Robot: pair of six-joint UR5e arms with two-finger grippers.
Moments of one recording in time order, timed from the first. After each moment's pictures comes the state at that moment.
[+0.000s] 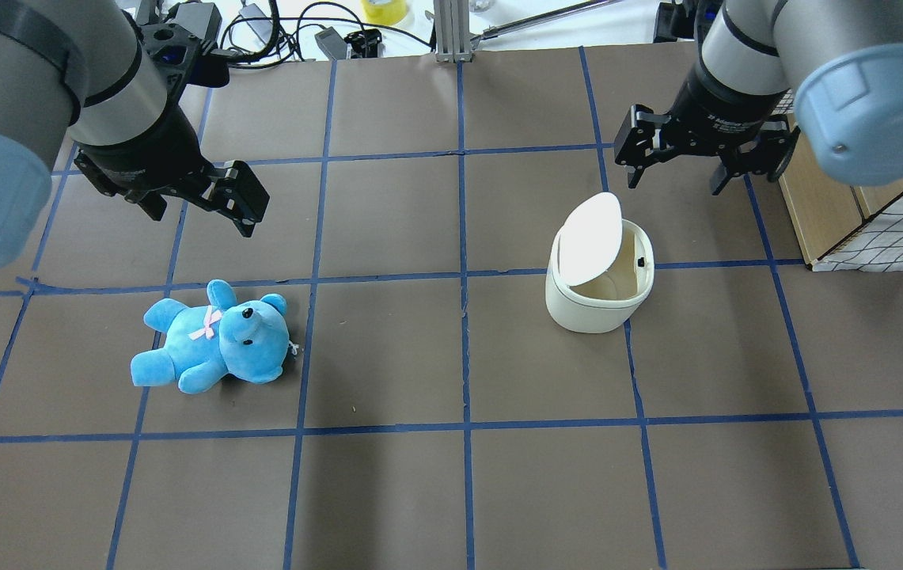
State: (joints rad) left arm -1.62 -1.48 -1.66 -1.51 1.67 0.15; right arm 1.57 -1.58 1.63 -1.66 -1.54 0.13
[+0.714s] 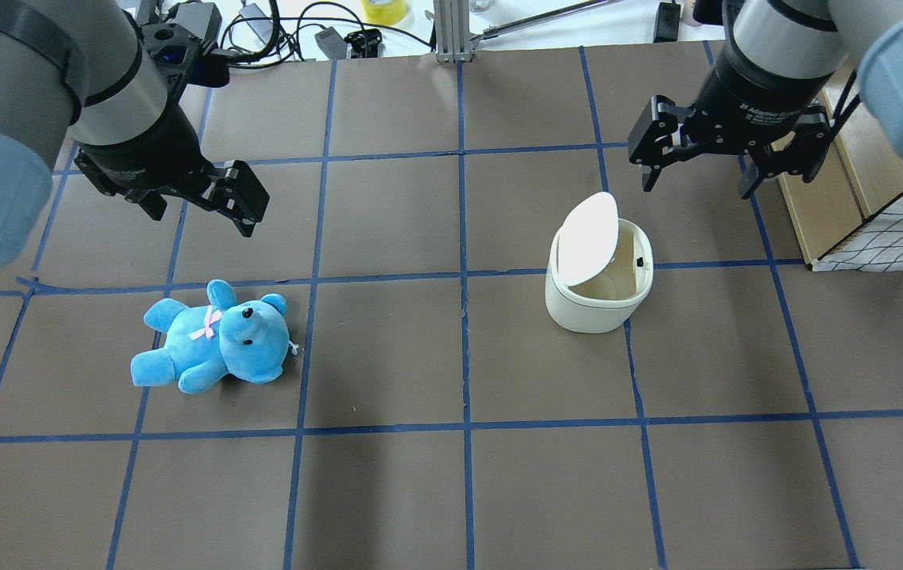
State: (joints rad) left arm -1.62 -1.48 -1.66 -1.51 1.67 0.15; right arm 1.57 -1.62 1.59 -1.55 -1.54 0.13
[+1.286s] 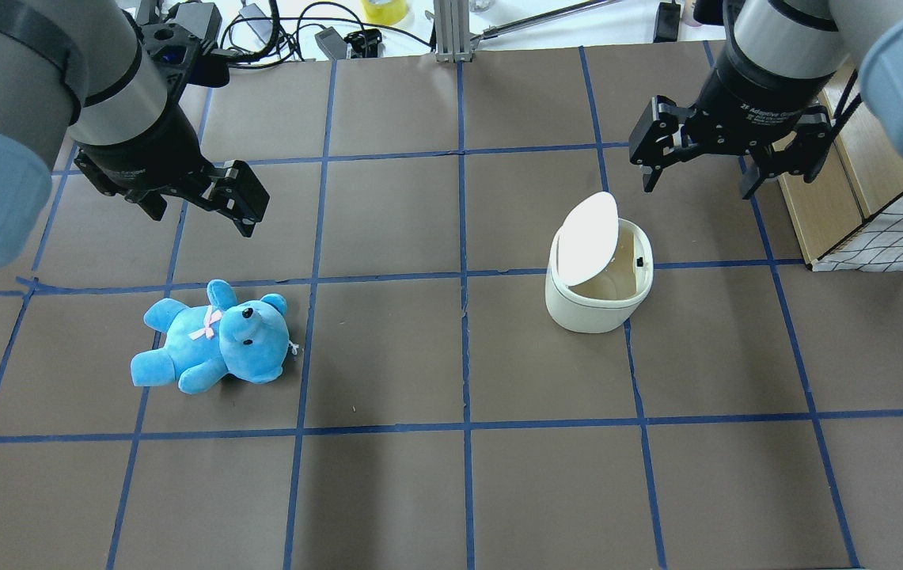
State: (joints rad) left arm -1.62 -1.48 -1.66 -1.51 1.67 0.15; right arm 1.57 -1.62 1.59 -1.55 -1.54 0.13
